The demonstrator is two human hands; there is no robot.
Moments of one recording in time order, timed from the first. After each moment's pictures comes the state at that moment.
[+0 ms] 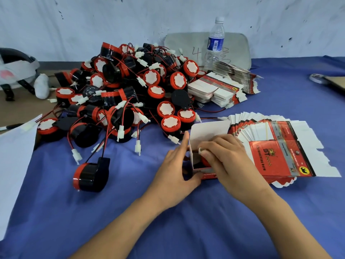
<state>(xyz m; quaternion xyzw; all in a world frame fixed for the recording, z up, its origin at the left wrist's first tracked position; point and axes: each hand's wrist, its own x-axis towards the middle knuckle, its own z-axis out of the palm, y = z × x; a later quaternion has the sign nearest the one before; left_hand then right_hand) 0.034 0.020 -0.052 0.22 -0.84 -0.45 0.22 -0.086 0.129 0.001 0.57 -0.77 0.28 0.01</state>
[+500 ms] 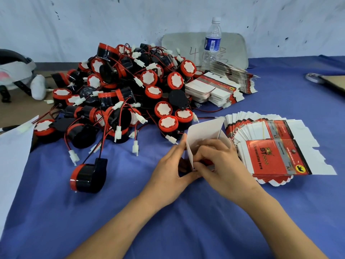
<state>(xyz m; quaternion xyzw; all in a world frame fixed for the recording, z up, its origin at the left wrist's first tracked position) 0.031 0.017 -0.047 0.20 -0.84 -0.46 0.23 -0.083 0.127 -0.007 0.56 -0.77 0.31 -0.05</state>
